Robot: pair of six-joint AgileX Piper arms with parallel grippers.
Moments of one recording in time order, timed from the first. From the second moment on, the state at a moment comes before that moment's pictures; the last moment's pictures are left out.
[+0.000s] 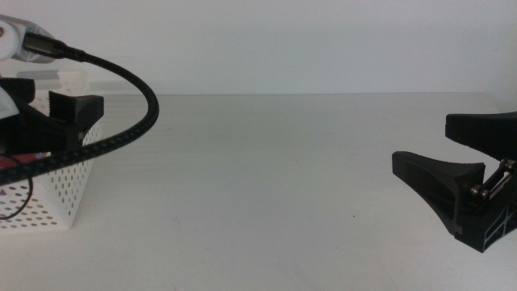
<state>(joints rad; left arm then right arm) -0.18 0.88 -0.78 -0.22 0.35 0.32 0.65 0.76 -0.65 -0.03 0.23 0.02</state>
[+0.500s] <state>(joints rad) -0.16 0.59 -0.52 -0.22 0.34 0.32 0.35 0.74 -0.65 -0.03 0.20 0.02</state>
